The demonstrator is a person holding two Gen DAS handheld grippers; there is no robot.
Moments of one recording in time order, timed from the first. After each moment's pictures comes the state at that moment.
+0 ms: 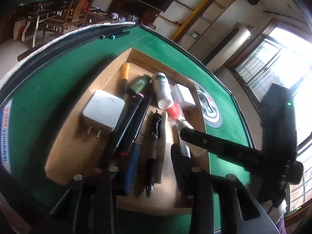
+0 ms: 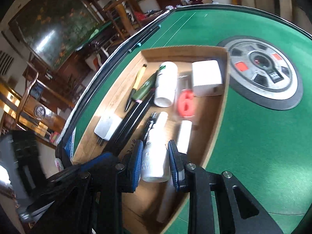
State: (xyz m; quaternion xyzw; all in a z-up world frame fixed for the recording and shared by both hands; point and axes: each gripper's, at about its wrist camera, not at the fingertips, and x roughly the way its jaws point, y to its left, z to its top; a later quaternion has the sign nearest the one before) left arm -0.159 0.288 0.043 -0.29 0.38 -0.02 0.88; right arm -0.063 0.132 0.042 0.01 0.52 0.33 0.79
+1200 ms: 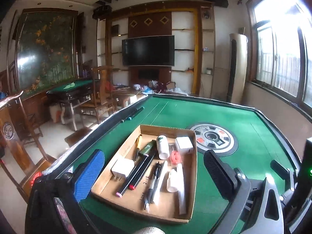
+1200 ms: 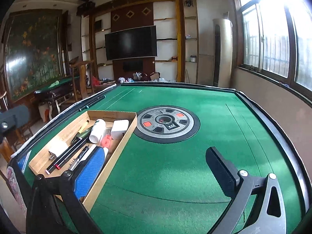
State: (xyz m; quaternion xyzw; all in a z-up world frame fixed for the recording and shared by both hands) left arm -0.205 0.172 0.141 -0.05 0.22 0.18 0.96; right arm -0.164 0.012 0.084 -0.02 0.23 0.13 0.96
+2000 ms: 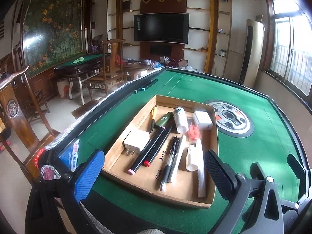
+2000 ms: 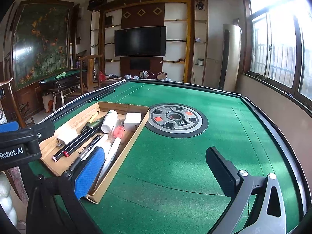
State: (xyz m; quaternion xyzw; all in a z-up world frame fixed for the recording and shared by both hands) left arm -0.195 0.198 0.100 -0.09 0.30 0.20 0.93; right arm -0.198 0.032 0.080 -0.06 0.22 0.14 0.96
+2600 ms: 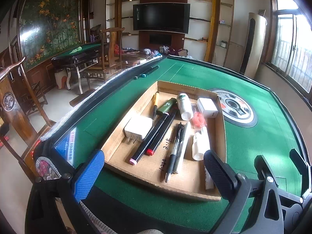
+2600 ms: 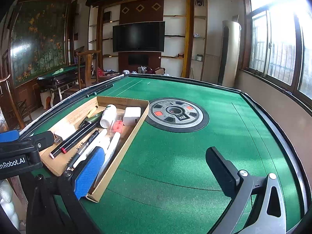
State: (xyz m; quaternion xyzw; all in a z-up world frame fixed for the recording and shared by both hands) left arm -0.187 0.210 0.078 -0.10 0.34 0.19 0.91; right arm -0.192 0.040 0.072 -0.07 0.25 0.14 0.96
